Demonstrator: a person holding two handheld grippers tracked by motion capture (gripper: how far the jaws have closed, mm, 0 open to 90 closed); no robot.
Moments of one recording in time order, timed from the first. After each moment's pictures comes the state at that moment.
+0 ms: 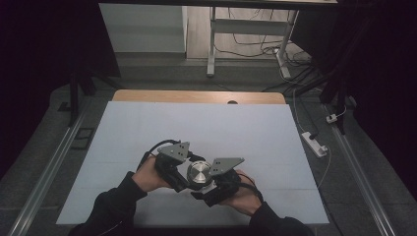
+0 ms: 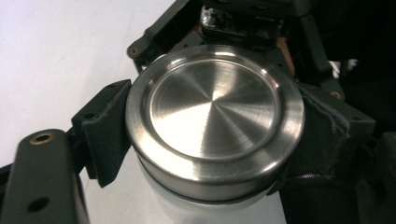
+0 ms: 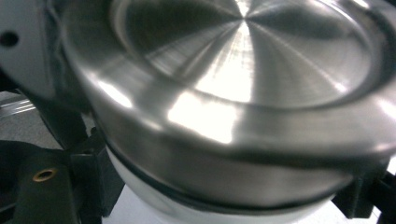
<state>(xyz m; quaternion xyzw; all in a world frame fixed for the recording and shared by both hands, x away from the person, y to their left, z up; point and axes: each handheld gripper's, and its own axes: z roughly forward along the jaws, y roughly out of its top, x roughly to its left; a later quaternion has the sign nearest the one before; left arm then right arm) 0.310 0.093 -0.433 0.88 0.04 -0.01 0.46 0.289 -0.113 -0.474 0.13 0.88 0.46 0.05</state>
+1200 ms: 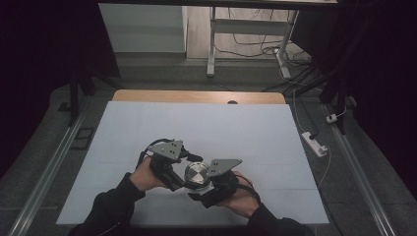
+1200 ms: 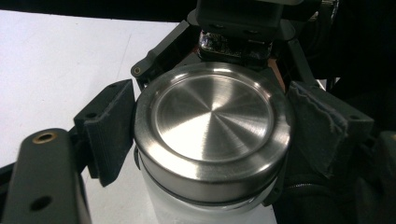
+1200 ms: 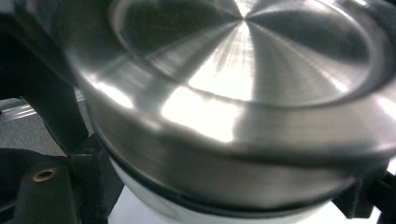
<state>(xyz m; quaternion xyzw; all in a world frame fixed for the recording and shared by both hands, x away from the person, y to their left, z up) 0.312 0.109 -0.436 0.85 0.02 -0.03 0.52 0.284 -0.107 -0.473 0.13 0.88 0.46 0.04</state>
